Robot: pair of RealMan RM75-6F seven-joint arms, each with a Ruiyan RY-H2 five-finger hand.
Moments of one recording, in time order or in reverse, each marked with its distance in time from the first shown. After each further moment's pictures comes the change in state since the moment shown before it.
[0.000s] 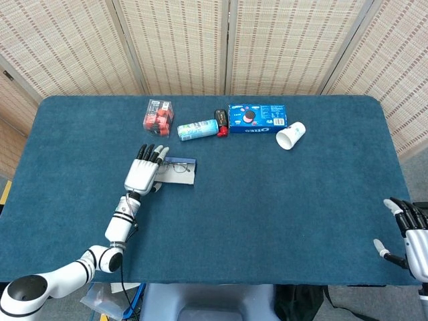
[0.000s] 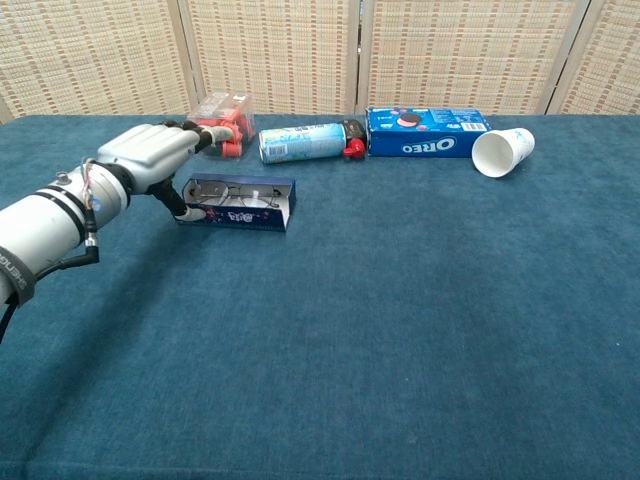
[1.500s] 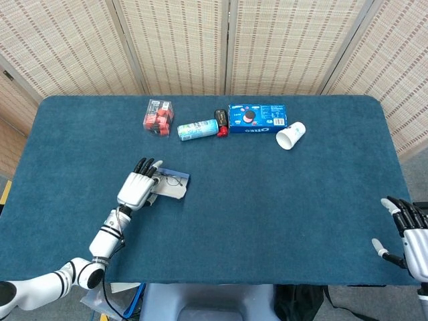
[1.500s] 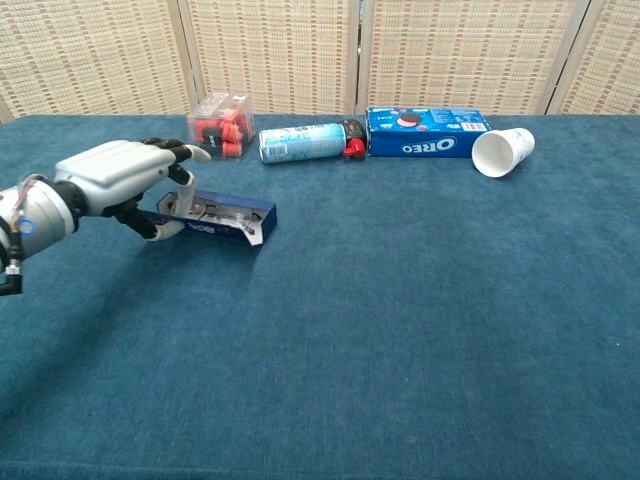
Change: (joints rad) left arm 0.112 0.234 0.137 -0.336 0.086 0.053 -0.024; right arm 0.004 -0.003 -0.002 0.006 -0.033 0.011 0.012
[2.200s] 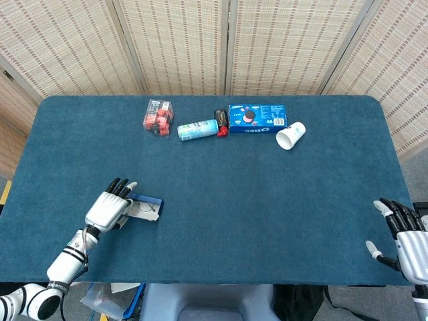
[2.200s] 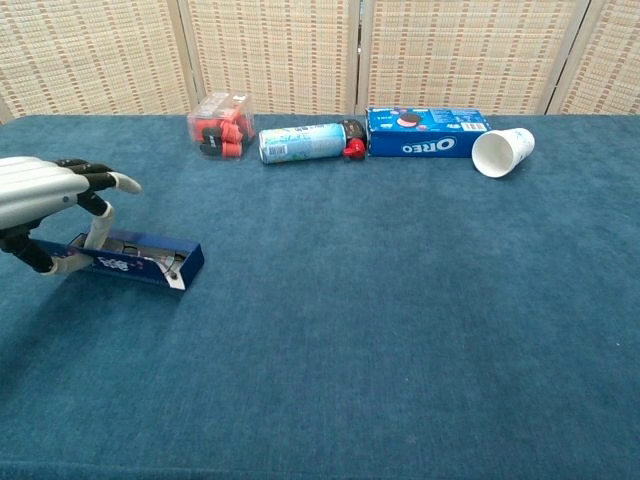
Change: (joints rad) left arm 0.104 0.291 0.108 -0.335 0.000 -0.004 0.124; right arm -0.004 -0.005 -0.012 -0.026 -0.030 0.015 -0.031
